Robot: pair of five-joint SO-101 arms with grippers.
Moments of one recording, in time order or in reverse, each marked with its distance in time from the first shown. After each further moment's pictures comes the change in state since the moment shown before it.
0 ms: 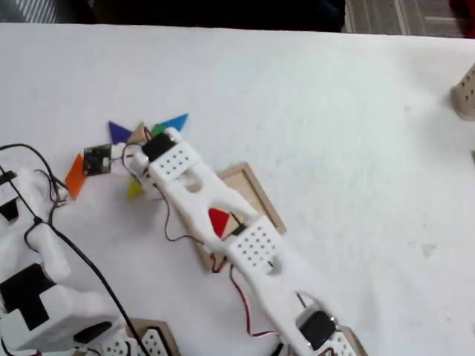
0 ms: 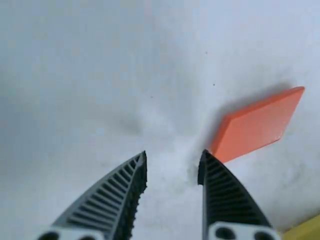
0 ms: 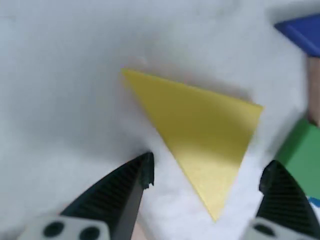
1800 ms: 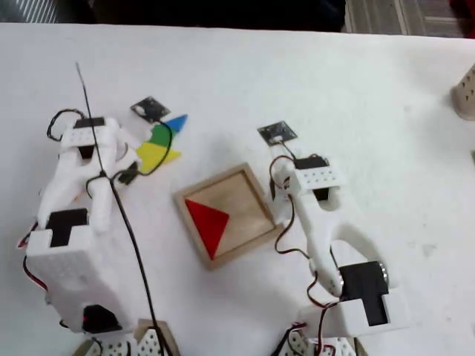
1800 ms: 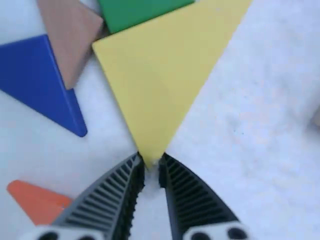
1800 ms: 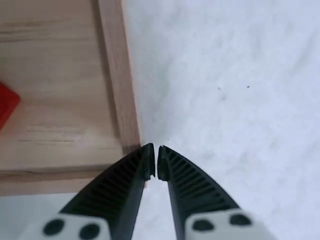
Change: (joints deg) left arm 26.9 24.5 -26.4 14.5 -64.6; right arm 34.2 -69.9 104.2 -25.2 -37.5
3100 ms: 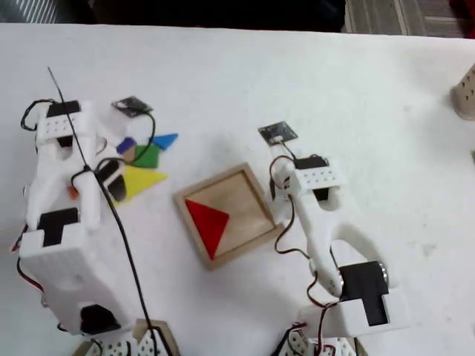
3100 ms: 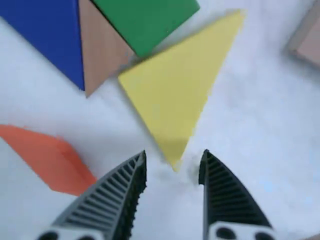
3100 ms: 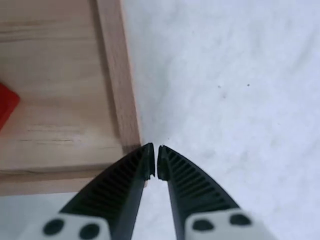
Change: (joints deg) left arm -4.7 0.2 -11.6 21.8 -4.3; right arm 0.0 0.0 0.0 0.2 -0.4
